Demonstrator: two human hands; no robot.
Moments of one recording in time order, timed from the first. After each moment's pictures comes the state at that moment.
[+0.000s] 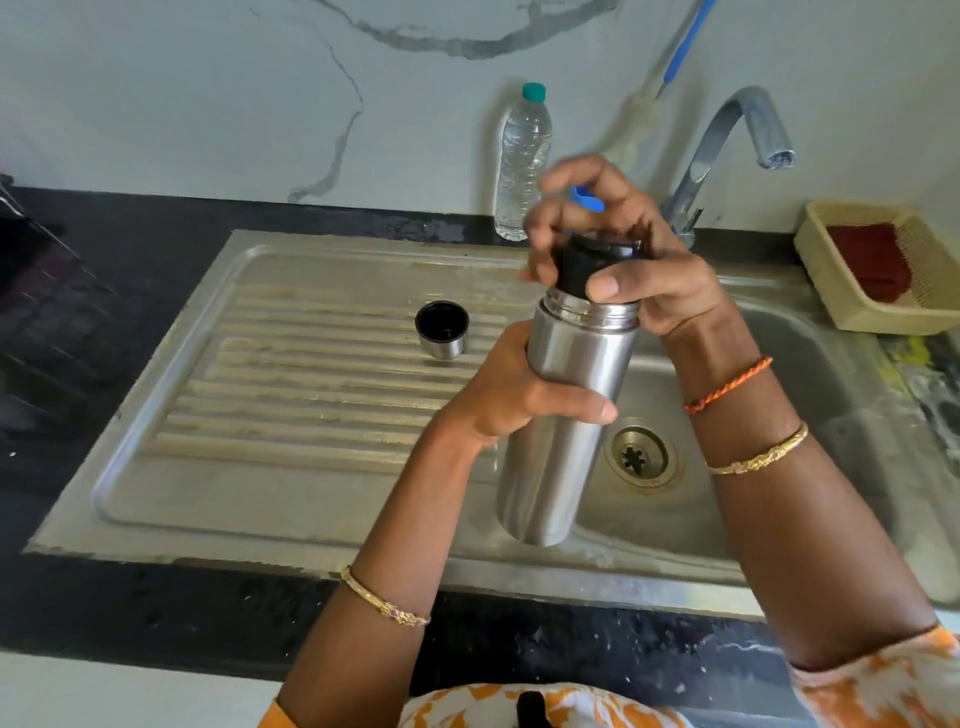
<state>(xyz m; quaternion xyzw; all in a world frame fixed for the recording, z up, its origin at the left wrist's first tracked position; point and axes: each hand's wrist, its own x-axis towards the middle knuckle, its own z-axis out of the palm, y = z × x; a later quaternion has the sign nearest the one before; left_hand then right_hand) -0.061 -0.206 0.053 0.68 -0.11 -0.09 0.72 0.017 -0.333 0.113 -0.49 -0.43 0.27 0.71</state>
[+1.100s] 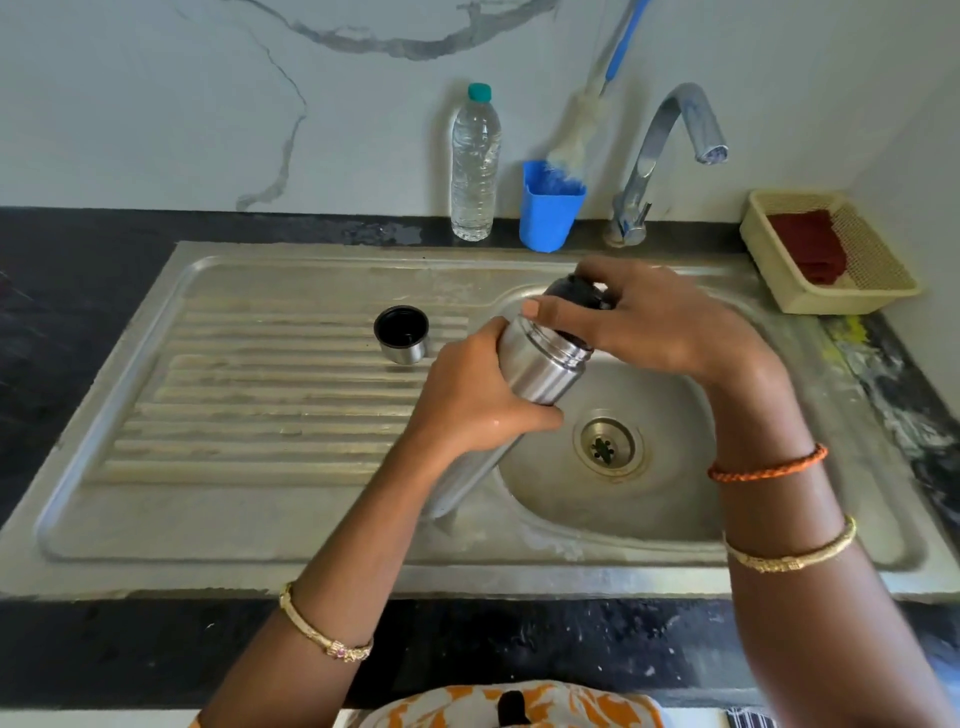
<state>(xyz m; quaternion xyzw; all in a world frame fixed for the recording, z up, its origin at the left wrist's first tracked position) -0.066 -0.215 0.063 0.89 0.00 -0.04 0.45 -0.025 -0.373 0.128 -0.94 -0.15 0.10 0.28</state>
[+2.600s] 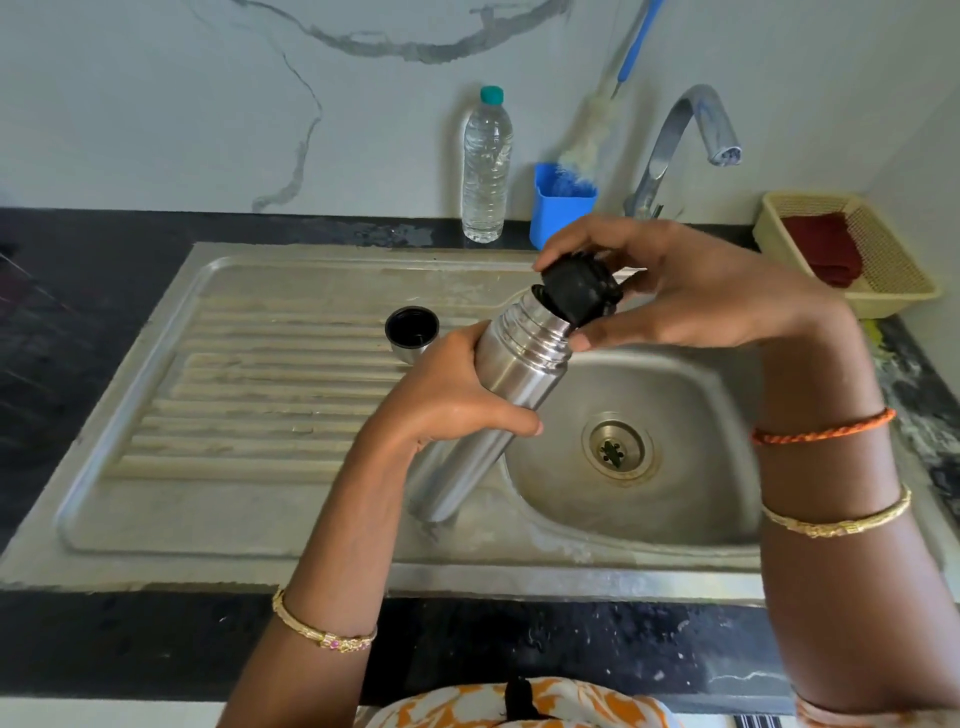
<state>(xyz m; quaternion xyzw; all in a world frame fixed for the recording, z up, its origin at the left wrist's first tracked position) -0.066 -0.188 0.071 0.86 0.01 -0.13 0.50 -0.013 -0.387 0.151 -0.86 -0.31 0.18 0.35</state>
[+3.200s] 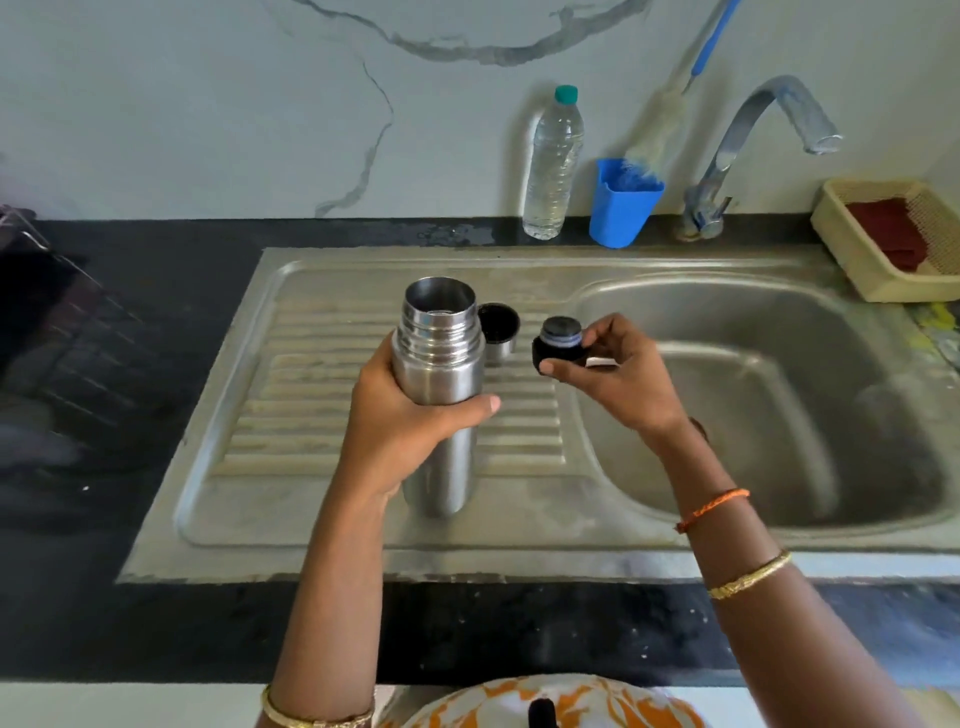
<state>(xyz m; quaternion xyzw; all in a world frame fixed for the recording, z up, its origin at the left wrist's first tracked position) -0.120 -0.077 0.058 0.76 0.13 0.05 0.64 -0.042 -0.285 0.013 -0.81 -0.02 0.01 0.59</state>
